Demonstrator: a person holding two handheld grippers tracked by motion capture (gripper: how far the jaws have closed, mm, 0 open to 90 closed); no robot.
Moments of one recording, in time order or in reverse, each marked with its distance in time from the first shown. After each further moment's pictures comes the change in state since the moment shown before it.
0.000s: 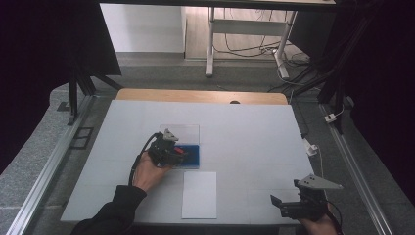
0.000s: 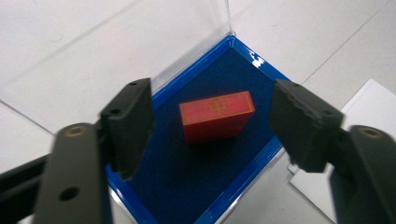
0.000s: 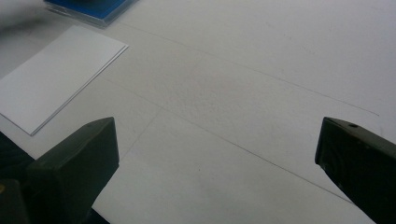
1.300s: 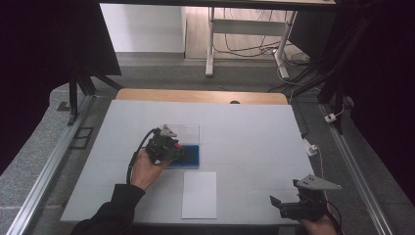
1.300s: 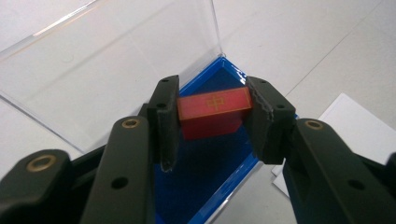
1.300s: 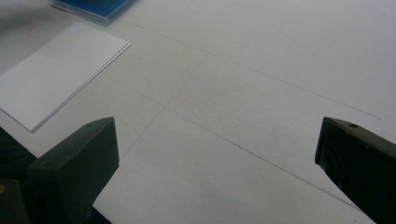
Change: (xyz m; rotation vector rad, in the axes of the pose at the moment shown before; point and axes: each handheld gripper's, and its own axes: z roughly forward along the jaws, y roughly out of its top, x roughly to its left) left arm 0.001 0.011 -0.019 -0.030 -0.016 0.013; right arm 0.002 0.000 0.000 0.001 0.002 -0.023
